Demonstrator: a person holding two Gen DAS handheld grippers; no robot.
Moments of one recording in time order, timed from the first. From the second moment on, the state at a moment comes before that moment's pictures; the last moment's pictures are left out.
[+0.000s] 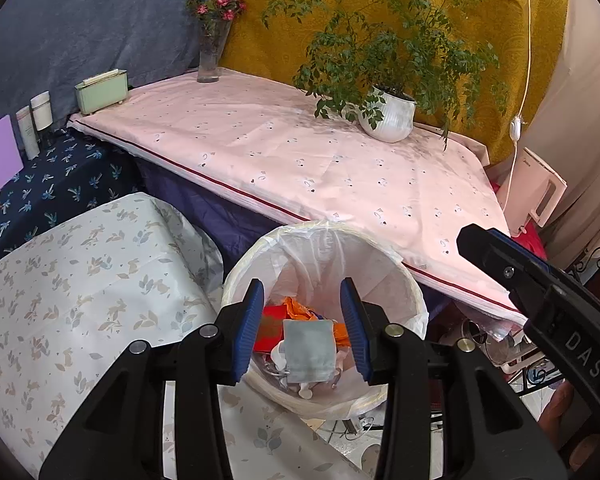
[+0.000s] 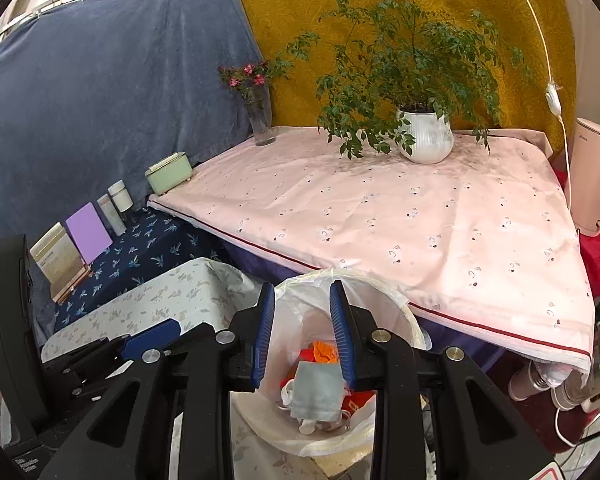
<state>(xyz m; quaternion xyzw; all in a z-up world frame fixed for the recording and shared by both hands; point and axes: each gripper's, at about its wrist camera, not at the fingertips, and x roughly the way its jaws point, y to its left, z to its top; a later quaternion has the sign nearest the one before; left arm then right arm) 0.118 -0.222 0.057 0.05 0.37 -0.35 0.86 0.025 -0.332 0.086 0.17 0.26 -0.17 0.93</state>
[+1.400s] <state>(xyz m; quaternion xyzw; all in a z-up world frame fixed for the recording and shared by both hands) 0.079 -0.152 0.048 0.05 0.36 -0.29 0.89 -0.018 -0.276 0.071 0.13 0.30 -0.17 0.93</state>
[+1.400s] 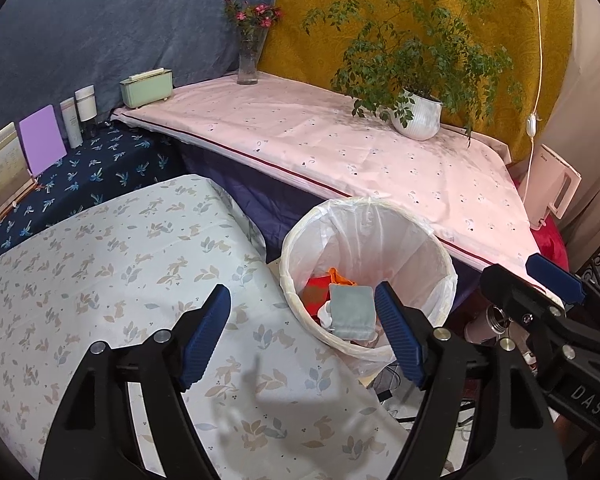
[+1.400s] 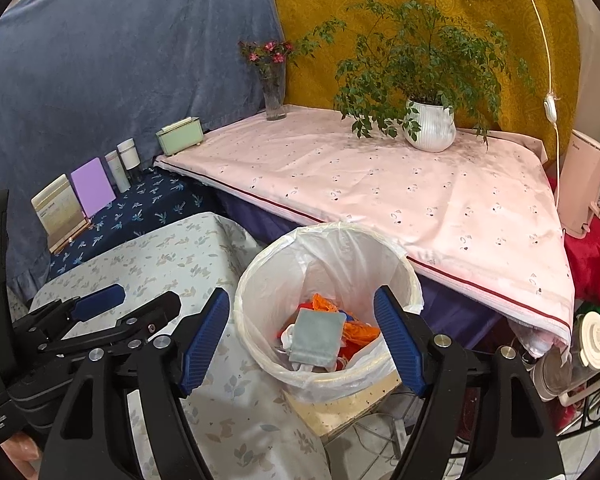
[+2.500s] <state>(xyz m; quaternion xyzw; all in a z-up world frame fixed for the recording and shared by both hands) 0.065 -0.113 0.026 0.05 0.36 -0.23 0.90 -0.016 -0.253 0.038 0.09 0.34 -0.16 0.92</state>
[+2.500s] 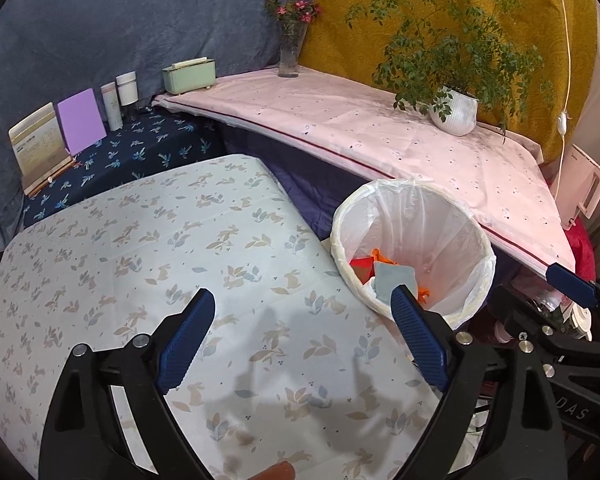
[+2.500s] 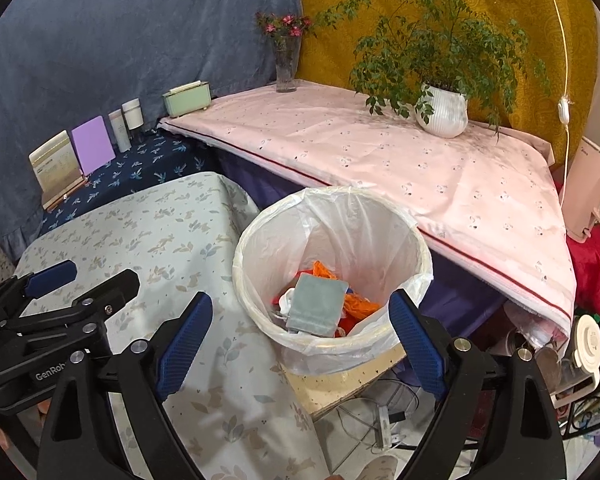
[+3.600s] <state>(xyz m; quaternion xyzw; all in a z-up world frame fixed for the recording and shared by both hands) 0.058 -0.122 0.008 0.05 0.38 -0.20 0.90 -0.021 -0.261 0.017 0.08 0.36 -0.19 0.91</state>
